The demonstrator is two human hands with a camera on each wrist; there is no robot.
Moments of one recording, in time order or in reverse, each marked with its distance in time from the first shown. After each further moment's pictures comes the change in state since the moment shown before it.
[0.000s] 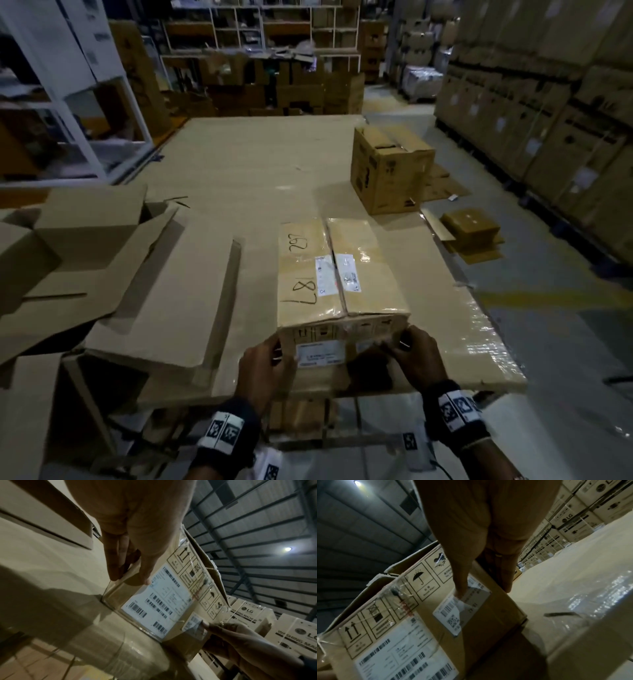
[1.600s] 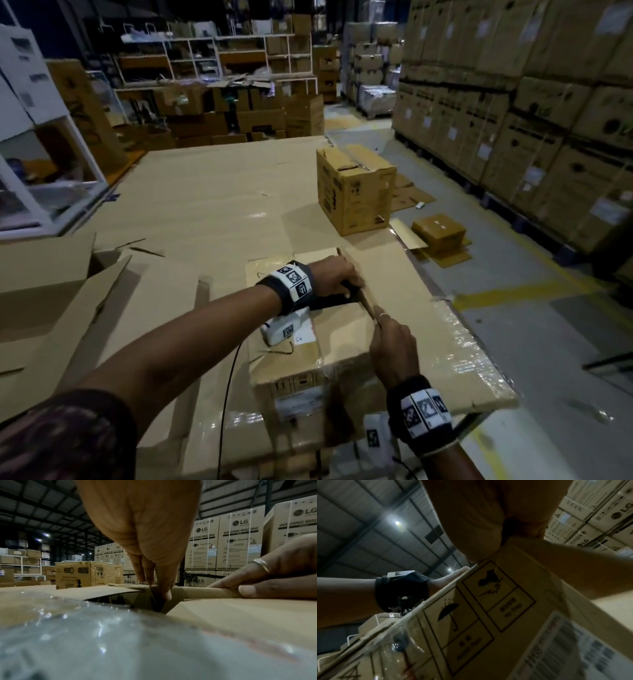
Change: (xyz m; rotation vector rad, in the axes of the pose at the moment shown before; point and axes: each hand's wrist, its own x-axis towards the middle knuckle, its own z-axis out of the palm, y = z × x) left_hand 0.253 0.188 0.055 0.645 -0.670 1.015; right_hand 0.028 -0.101 -0.010 -0.319 0.179 0.041
